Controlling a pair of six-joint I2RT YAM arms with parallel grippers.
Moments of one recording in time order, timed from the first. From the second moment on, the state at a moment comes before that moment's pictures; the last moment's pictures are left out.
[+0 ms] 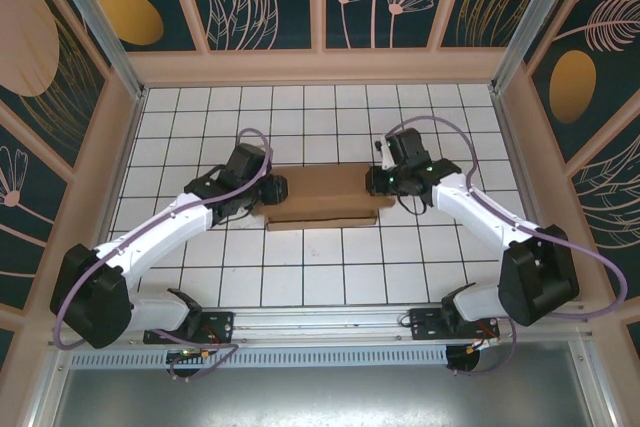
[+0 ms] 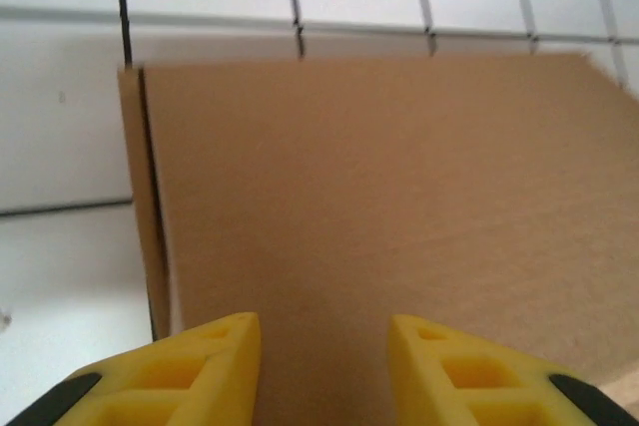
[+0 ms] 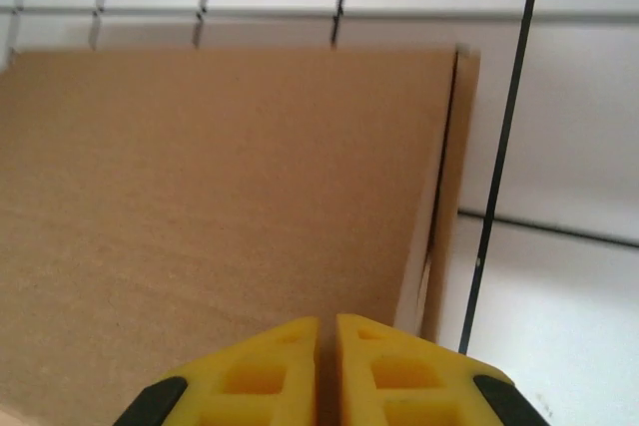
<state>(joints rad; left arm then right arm) -0.59 1.31 0.87 -0.45 0.03 -0.59 0.49 1.37 0.94 -0.52 -0.18 0.37</state>
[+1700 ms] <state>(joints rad) -0.40 1.36 0.79 -0.41 0.43 -0.63 0.37 1.41 0.91 -0.61 -0.47 0.54</state>
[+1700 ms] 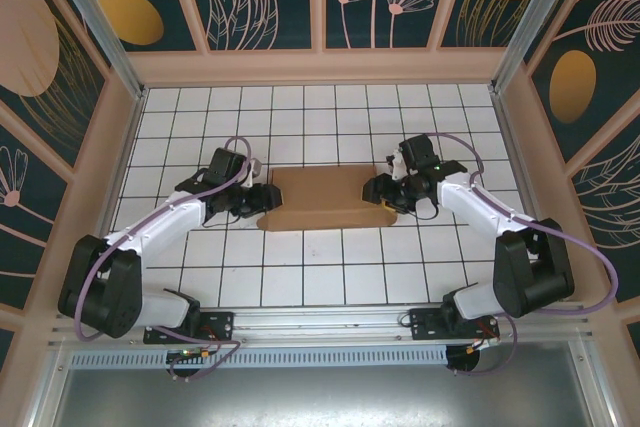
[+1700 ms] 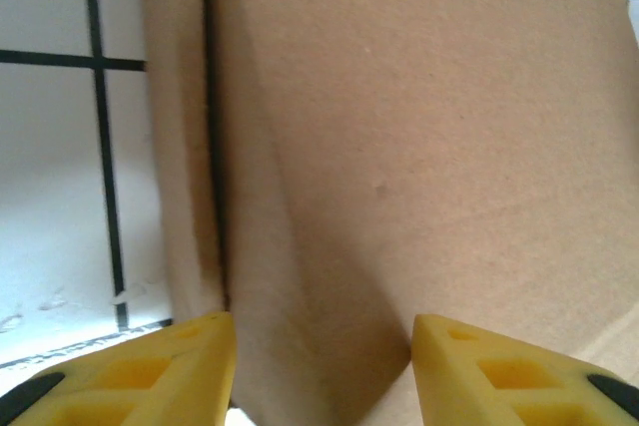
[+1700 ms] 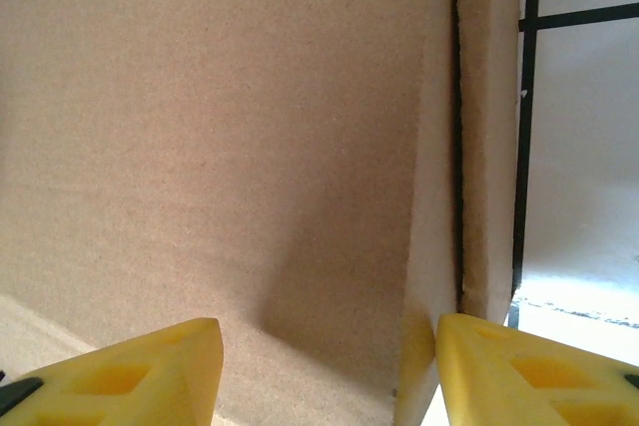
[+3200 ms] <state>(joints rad) -0.38 1.48 0.77 -0.39 0.36 -0.51 0.38 1.41 0.83 -0.55 -0.37 0.45</state>
